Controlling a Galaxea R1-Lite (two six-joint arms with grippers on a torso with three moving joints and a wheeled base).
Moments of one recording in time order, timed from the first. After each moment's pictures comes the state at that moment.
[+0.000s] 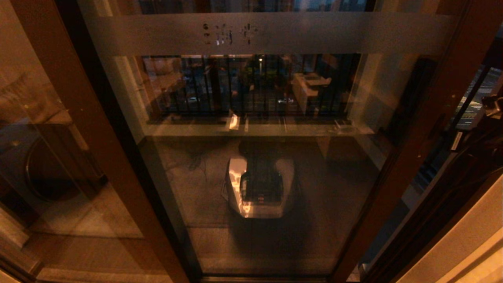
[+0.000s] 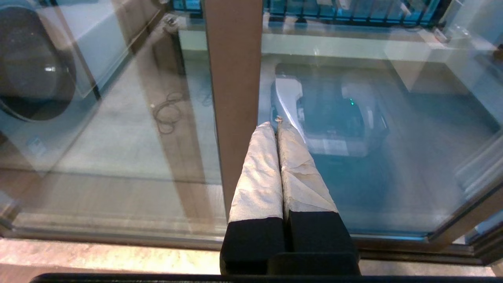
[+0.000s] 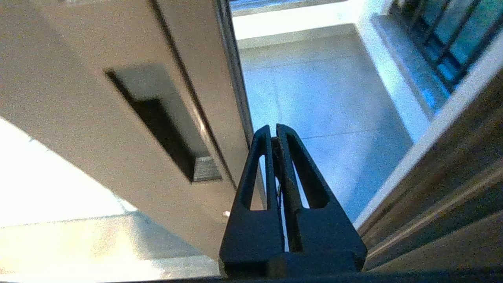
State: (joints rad) left arm 0.00 0.00 0.00 0.00 0.00 -0.02; right arm -0.35 1.81 -0.96 -0.68 0.35 0.00
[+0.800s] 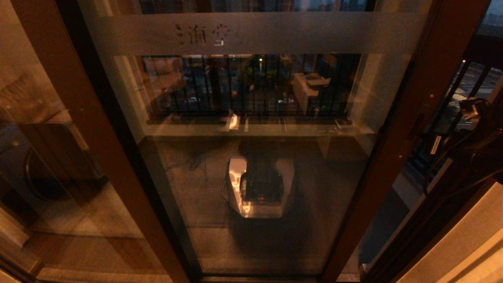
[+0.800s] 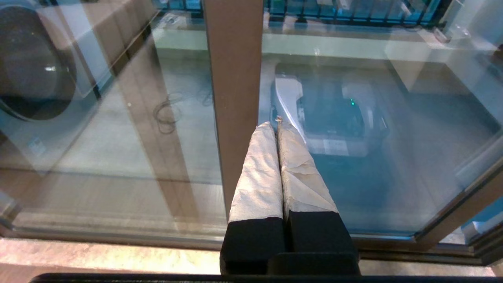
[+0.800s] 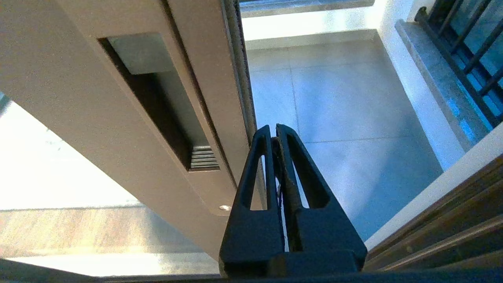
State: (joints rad) left arm 0.00 0.00 0.00 0.00 0.00 -0.02; right arm -0.23 1.78 -0.87 -0.76 0.28 0.01
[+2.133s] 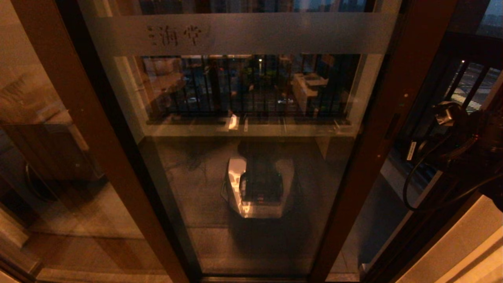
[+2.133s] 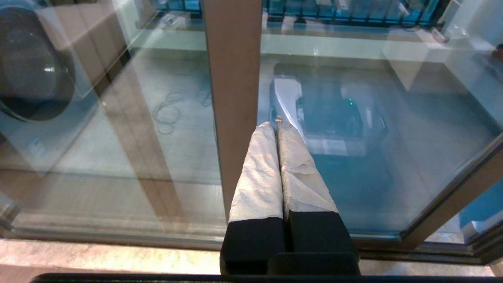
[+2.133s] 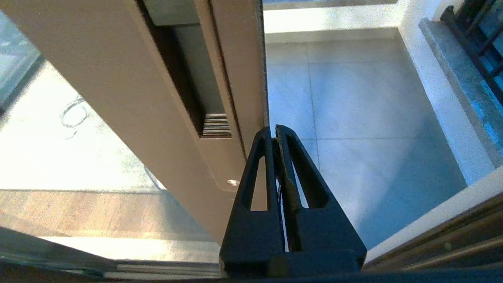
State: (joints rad) left arm 0.00 0.00 0.00 0.00 0.00 -0.02; right arm -0.05 1.75 -0.79 -0.80 0.17 0.01
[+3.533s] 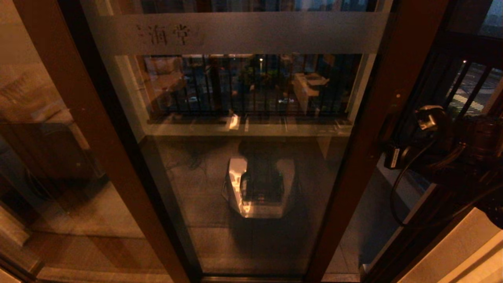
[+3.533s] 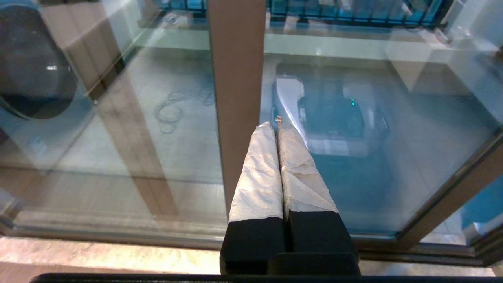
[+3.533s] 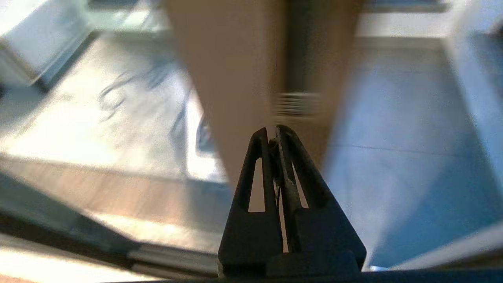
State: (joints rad) left arm 0.00 0.00 0.00 0.00 0.00 -0.02; right arm 0.03 1.71 -0.71 -0.85 0.15 0.01
